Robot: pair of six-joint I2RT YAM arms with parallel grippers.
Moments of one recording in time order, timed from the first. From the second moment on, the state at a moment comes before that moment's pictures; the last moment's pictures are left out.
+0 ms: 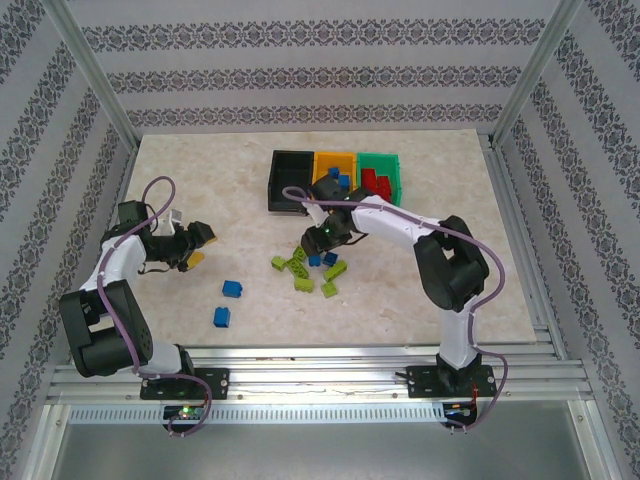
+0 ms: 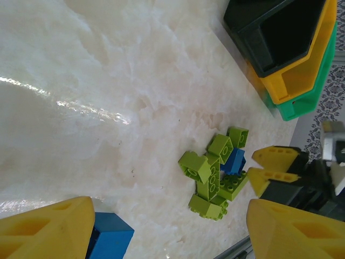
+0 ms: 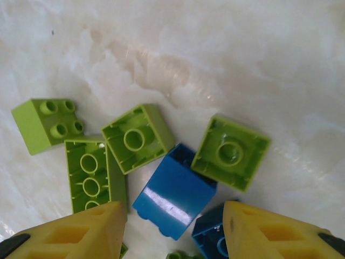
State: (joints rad) left arm 0.36 1.42 0.87 -0.69 0.81 -0.34; right arm 0.66 1.97 1.46 -0.73 -0.23 0.18
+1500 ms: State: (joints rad) left arm 0.36 1.41 0.87 -0.69 0.81 -0.34; right arm 0.77 2.03 1.43 -0.68 -0.02 0.45
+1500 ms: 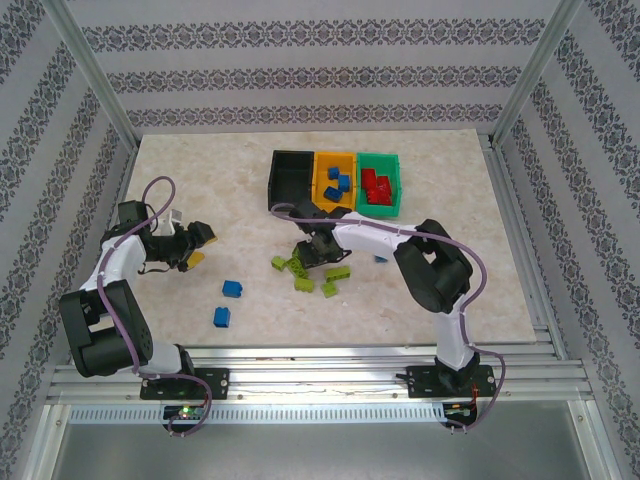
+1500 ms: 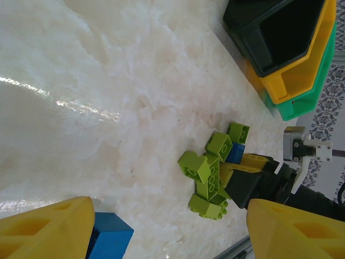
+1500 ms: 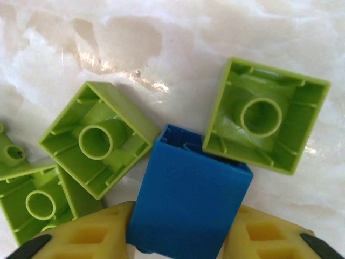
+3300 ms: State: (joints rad) left arm 0.36 1.43 0.87 -0.71 0.79 -0.32; right arm 0.44 1.90 1.57 -0.62 -0.03 0.31
